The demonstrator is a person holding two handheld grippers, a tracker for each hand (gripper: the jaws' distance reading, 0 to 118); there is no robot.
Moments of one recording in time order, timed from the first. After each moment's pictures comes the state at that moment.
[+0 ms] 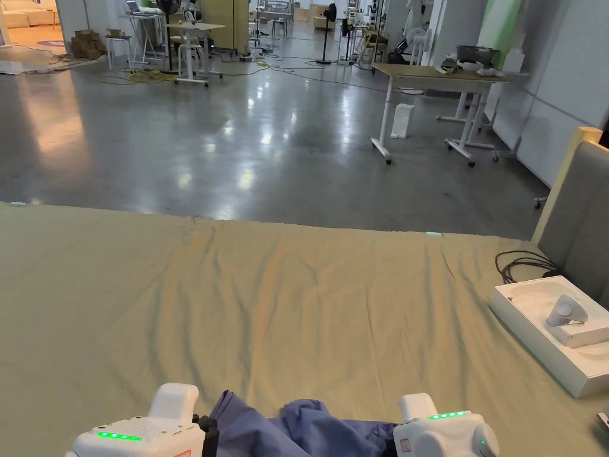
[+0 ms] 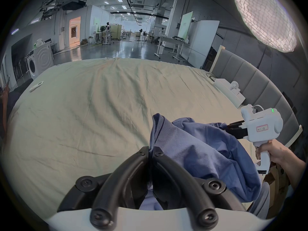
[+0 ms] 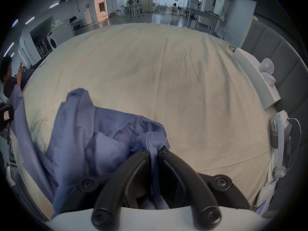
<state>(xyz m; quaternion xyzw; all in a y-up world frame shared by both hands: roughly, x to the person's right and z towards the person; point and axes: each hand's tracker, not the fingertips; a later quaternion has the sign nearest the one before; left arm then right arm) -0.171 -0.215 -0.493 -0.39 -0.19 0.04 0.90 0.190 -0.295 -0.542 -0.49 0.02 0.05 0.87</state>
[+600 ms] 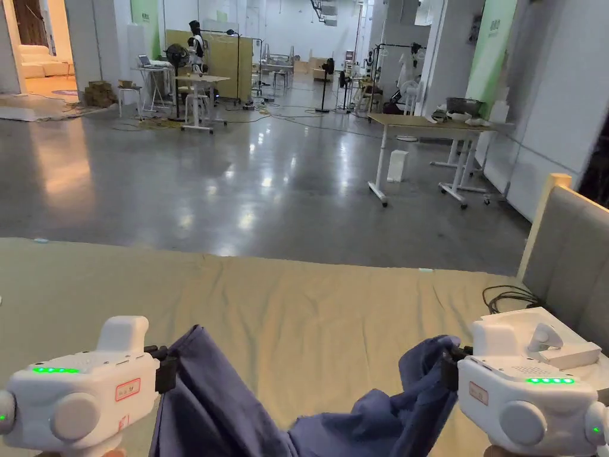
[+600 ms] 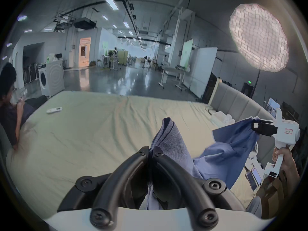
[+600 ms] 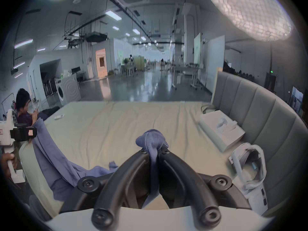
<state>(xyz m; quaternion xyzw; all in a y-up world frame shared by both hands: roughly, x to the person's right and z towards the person) -0.247 -0.086 -0.456 -0.25 -0.17 0.07 0.95 0.211 -0.080 -0.433 -0.21 -0.02 0.00 0.98</state>
